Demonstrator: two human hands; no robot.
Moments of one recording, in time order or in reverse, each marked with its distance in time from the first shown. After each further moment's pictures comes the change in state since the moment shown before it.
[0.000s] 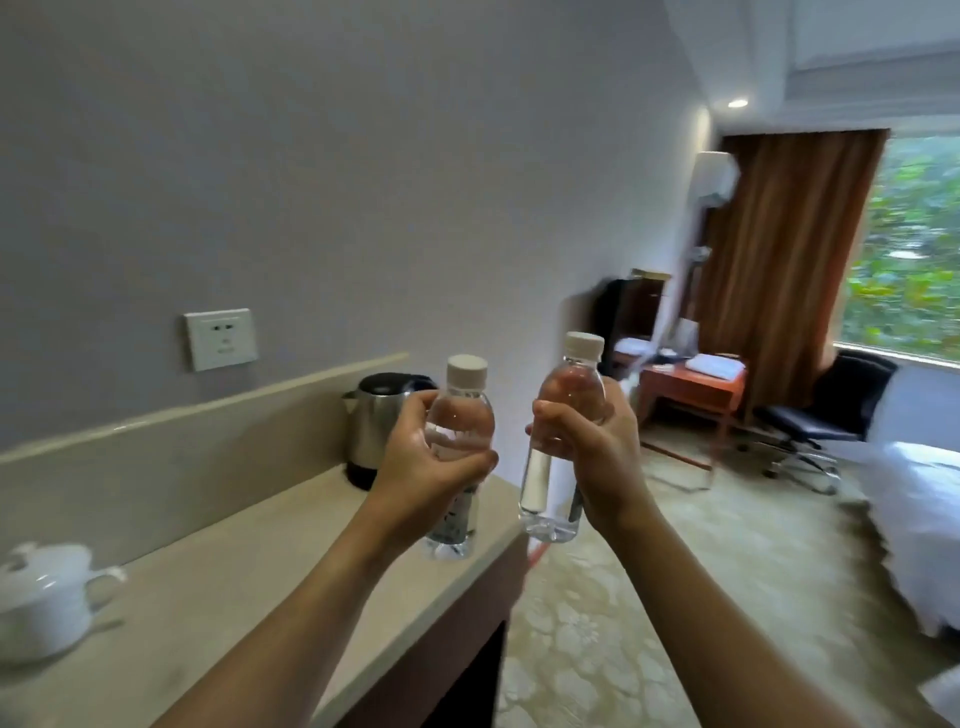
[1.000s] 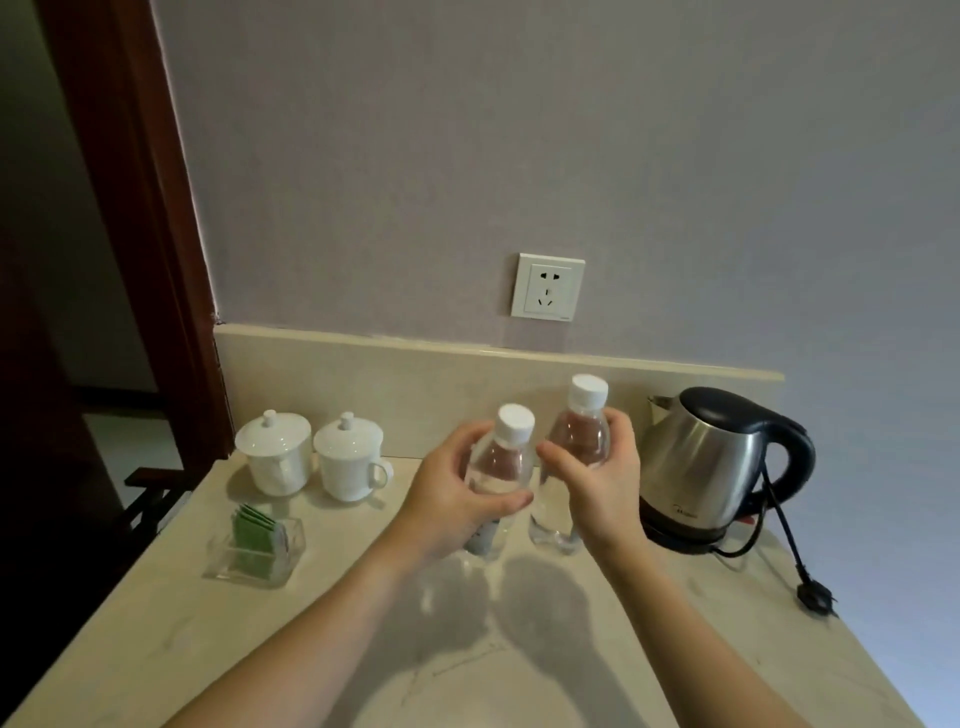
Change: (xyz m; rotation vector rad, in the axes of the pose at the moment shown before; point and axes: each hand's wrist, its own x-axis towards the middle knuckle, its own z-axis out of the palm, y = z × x) left_hand -0.012 -0.141 -0.166 0.365 0.684 -0.171; right_hand 0.063 0.230 0.208 0.206 -0.683 0.135
